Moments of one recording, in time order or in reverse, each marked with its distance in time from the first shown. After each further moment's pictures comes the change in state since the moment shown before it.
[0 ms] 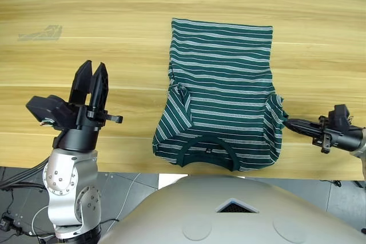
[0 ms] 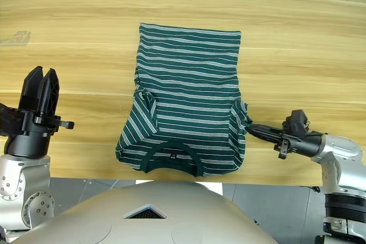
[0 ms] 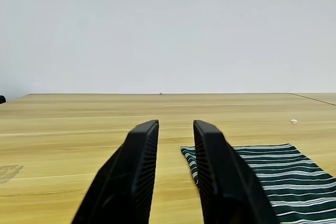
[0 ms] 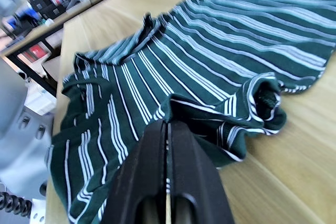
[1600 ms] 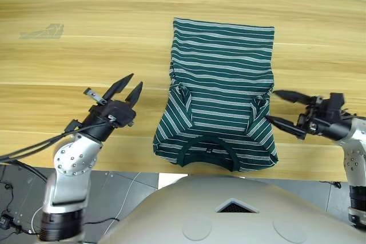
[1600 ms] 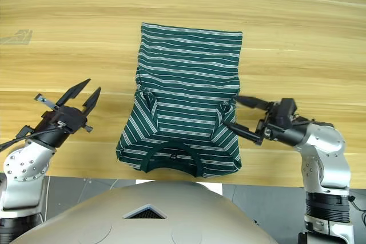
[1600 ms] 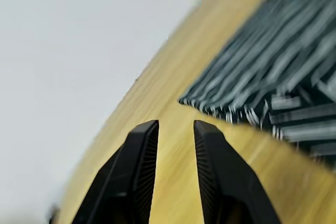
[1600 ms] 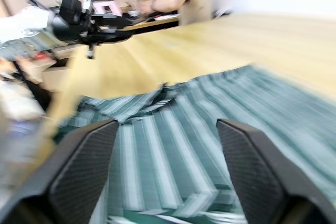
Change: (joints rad) left arm -0.155 0.390 -0.115 0.309 0.850 -0.362 -0.084; right arm -0.042 0.123 -0.019 -0.151 -0.028 -0.320 -0.154
